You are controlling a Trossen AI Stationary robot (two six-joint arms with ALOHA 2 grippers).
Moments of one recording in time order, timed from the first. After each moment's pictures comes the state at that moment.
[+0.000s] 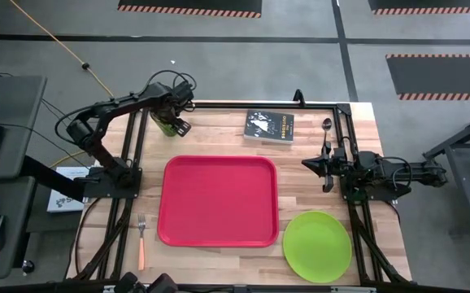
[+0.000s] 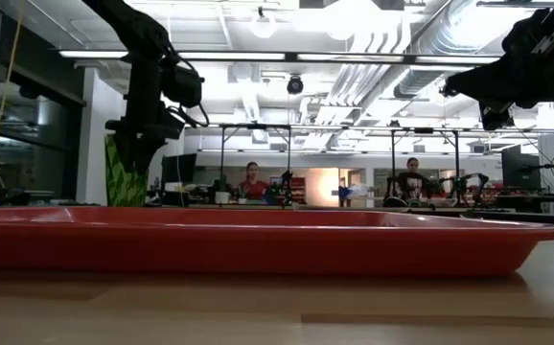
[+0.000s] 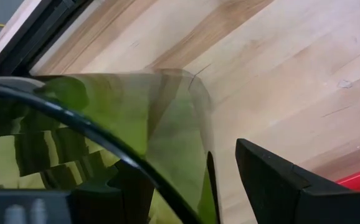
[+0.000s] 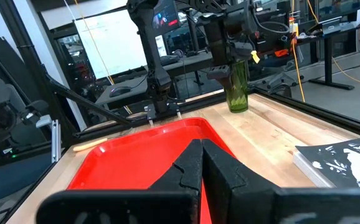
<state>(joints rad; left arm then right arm) 0.79 1.61 1.16 -1.08 -0.22 -0.13 0.03 0.01 0.01 0.04 0.17 0.23</state>
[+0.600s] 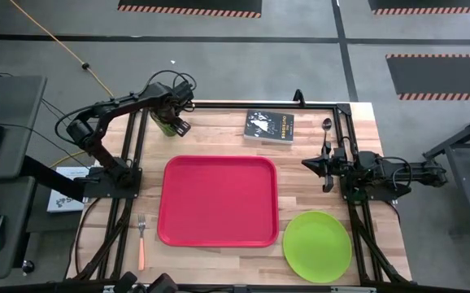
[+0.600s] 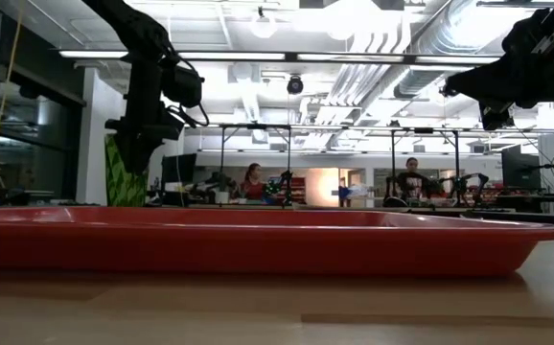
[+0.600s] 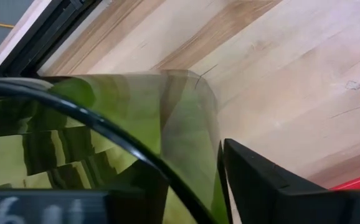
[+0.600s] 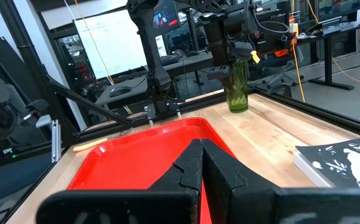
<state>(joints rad) 0.79 1.61 1.16 -1.08 -0.24 -0.13 0.03 0.01 0.01 0.04 0.17 0.23</state>
